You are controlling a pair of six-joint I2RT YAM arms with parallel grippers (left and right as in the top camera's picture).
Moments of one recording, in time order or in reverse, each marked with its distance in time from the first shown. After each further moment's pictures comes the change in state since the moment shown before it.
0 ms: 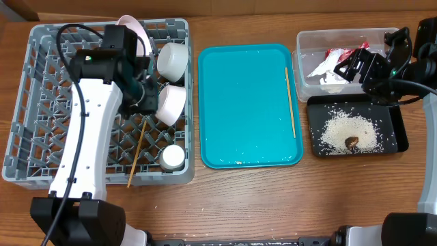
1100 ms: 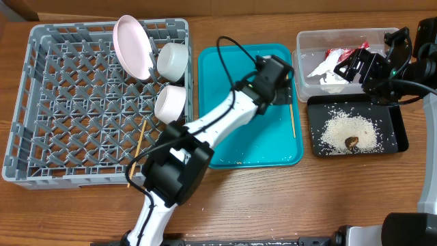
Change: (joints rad) left arm -0.628 0.532 0.014 0.974 -0.130 -0.616; right arm 0.000 0.000 -0.001 0.000 0.000 0.000
